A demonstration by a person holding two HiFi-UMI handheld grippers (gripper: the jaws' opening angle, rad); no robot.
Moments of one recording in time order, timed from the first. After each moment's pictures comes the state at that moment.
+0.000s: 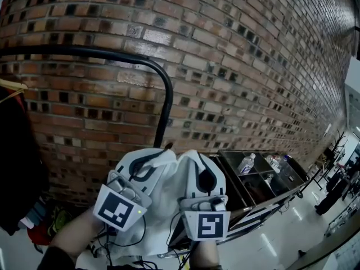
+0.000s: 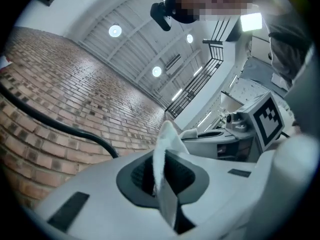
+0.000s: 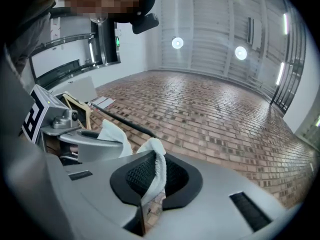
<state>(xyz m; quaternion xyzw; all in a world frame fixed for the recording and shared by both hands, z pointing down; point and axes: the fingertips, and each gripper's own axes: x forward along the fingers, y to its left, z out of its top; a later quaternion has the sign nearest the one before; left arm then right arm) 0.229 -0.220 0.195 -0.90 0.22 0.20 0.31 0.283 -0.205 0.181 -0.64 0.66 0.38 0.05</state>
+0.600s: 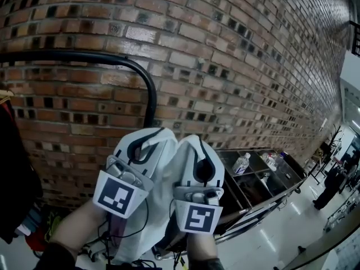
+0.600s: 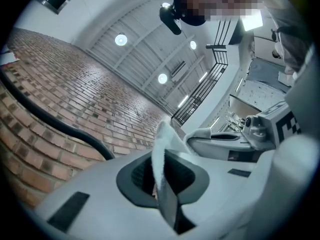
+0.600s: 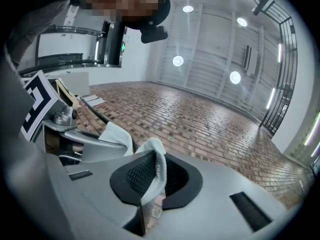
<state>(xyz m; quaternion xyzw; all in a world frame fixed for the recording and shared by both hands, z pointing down) 0.277 -0.263 0.149 -0.89 0.23 0.26 0.30 0.326 -0.224 0.139 -0.66 0.58 0.47 0.09</state>
